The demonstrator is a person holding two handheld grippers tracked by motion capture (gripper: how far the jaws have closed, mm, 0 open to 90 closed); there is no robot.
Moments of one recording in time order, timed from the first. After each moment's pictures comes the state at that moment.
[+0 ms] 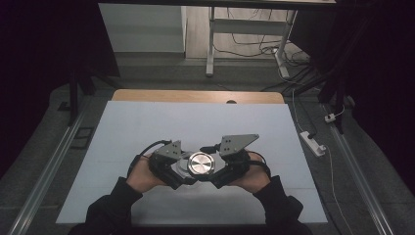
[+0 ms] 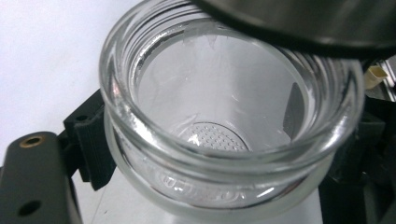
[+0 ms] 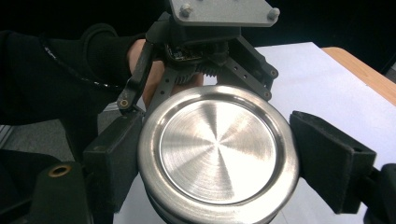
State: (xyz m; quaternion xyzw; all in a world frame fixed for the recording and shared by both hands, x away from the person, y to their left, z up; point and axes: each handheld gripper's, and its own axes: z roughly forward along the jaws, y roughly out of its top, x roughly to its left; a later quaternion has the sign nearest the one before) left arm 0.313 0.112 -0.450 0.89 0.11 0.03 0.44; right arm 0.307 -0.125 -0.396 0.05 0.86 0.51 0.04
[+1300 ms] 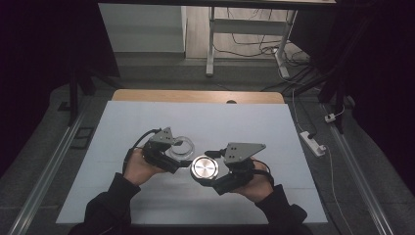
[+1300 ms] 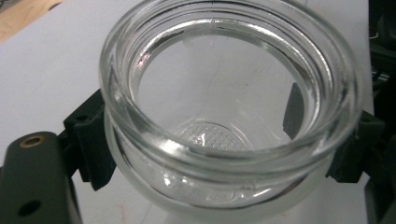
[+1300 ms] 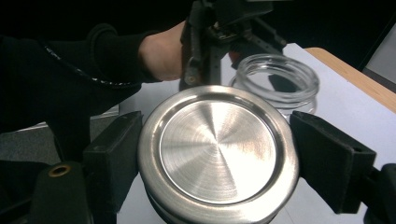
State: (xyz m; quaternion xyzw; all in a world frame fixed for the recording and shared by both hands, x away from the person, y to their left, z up) left arm 0.336 0.132 -0.448 0.87 0.21 0.08 0.44; right arm 0.287 -0.135 -0.399 0.08 0.85 0.52 0.07
